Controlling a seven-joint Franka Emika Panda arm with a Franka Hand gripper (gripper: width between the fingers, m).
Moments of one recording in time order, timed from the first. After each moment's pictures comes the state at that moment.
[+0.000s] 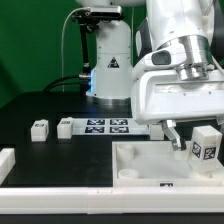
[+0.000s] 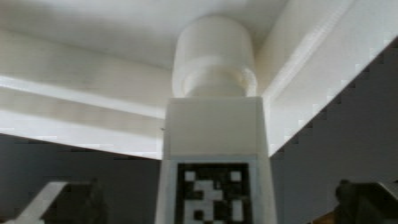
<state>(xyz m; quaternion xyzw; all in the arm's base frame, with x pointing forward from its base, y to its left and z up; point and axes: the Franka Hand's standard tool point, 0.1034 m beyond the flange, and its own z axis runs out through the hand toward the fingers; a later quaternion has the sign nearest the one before) 0.605 0.122 0.071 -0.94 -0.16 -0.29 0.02</state>
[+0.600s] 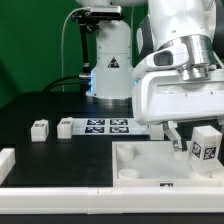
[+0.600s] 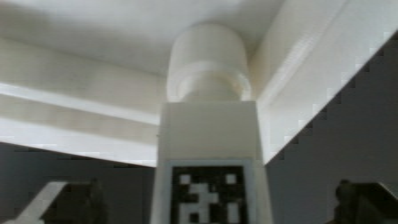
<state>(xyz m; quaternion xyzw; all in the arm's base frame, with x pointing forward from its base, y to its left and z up) 0.604 0.122 0.071 -0.95 -0.16 -0.26 0.03</state>
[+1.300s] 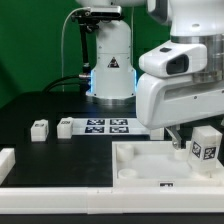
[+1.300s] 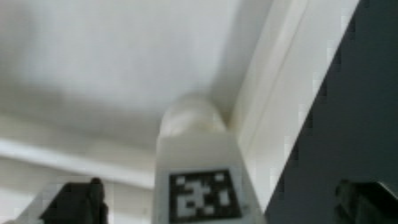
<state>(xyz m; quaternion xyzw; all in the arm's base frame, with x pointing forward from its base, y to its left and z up) 0.605 0.122 0.078 -0.98 -0.17 0.06 0.05</state>
